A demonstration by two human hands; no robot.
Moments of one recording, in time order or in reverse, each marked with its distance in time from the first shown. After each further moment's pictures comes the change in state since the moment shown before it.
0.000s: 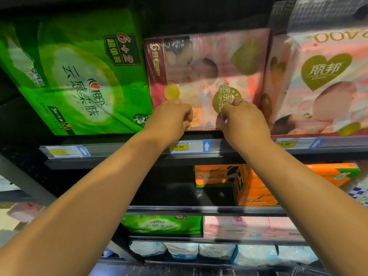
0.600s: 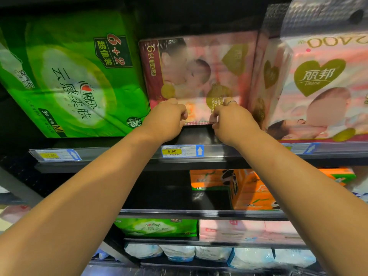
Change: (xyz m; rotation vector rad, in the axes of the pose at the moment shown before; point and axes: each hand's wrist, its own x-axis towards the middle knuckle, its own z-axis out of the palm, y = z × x) left_hand 0.026 -0.007 0.013 0.062 -0.075 -0.002; right_hand 0.027 0.005 0.001 0.046 -0.280 -0.026
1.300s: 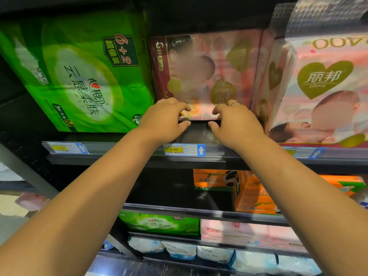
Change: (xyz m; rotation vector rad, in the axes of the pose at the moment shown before) left_hand -0.019 0.004 -0.011 -0.007 0.056 -0.059; right_hand -0.012 -0.002 -0.007 0.123 0.038 -0.047
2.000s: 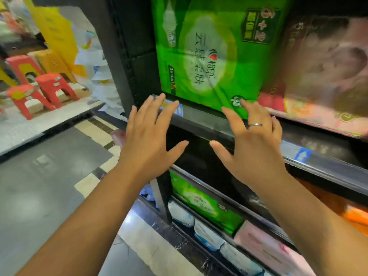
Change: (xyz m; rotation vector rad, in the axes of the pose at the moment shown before) left_hand -0.232 -0.056 -0.055 0.239 0.303 -0.492; right_hand -0.062 -0.140 0.049 0.079 0.178 -0.495
